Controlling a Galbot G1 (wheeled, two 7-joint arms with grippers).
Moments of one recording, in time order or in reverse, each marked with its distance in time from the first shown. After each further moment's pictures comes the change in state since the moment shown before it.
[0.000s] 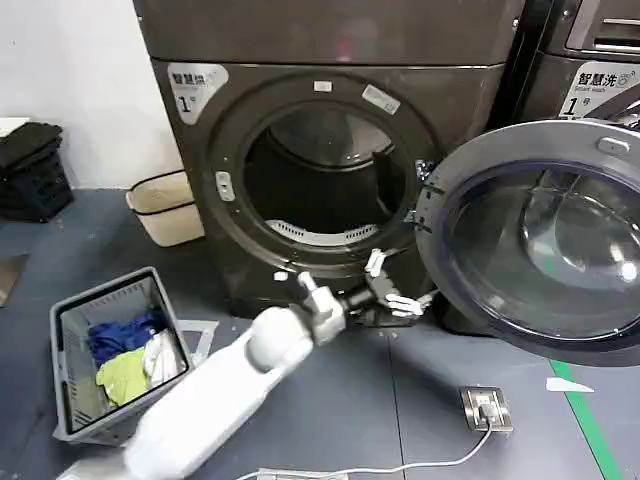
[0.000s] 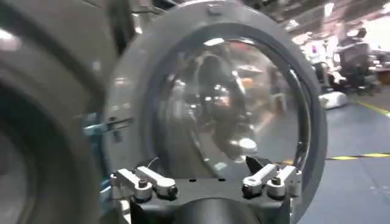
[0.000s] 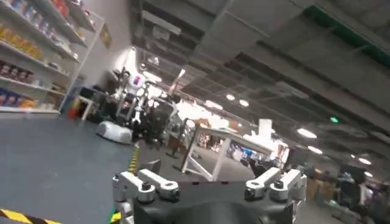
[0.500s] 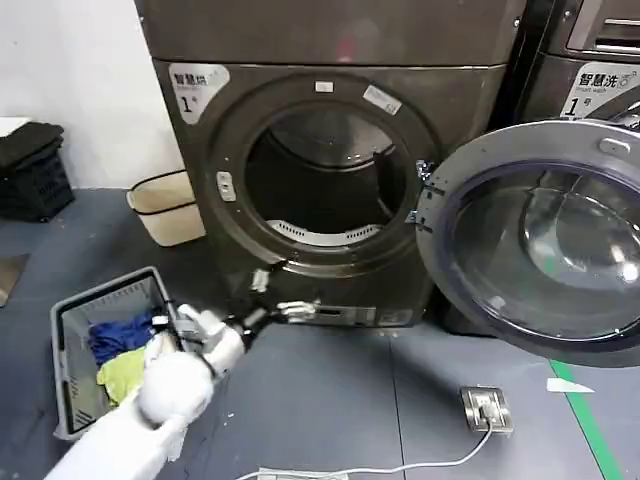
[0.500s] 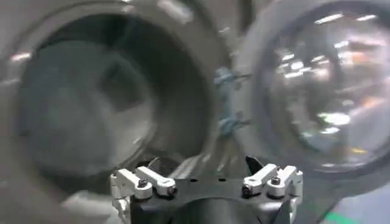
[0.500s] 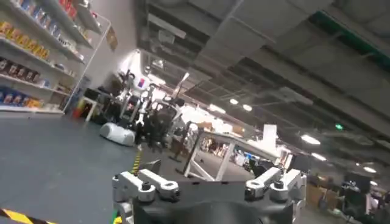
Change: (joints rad) left arm 0.430 0.188 -0.435 -0.254 -0.145 0.151 -0.187; right arm 0.015 -0.041 -0.013 -0.048 -0.022 -0.009 0.001
